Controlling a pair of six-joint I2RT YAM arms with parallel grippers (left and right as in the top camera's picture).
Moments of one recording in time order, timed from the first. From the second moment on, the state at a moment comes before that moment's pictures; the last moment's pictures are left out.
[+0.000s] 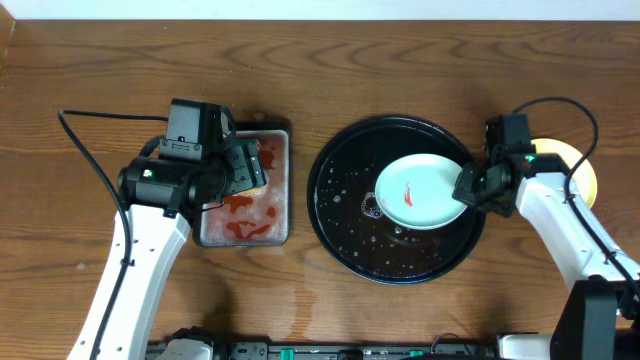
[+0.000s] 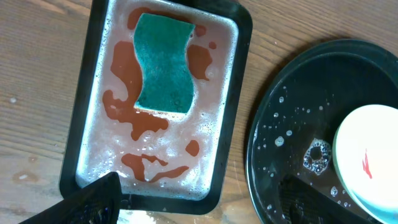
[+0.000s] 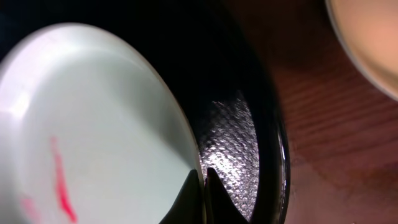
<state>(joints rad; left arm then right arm) -0.17 1.28 1.19 -1.01 0.07 -0.43 0.06 1.55 0.96 -0.76 -0.04 0.49</state>
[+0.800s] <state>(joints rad) -0.17 1.38 1.14 -0.96 0.05 -0.39 0.09 1.30 0.94 -0.81 -0.17 0.16</state>
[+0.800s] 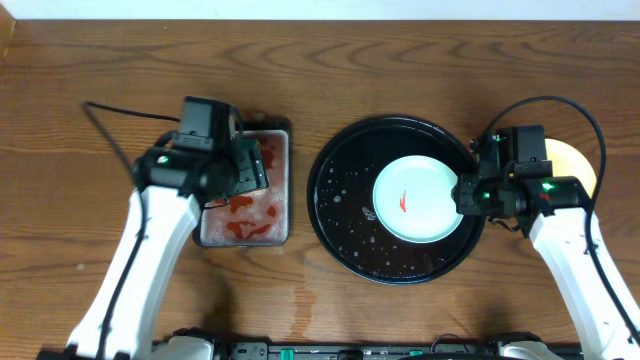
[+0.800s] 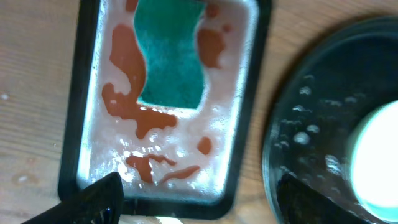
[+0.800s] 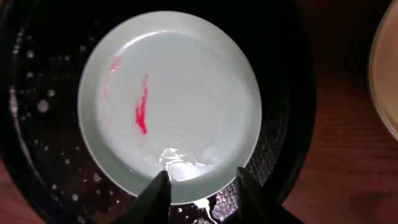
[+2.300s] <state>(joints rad) -0.16 1.81 1.06 -0.55 -0.17 -0.43 0.09 1.29 0.94 -0.86 -0.19 0.15</state>
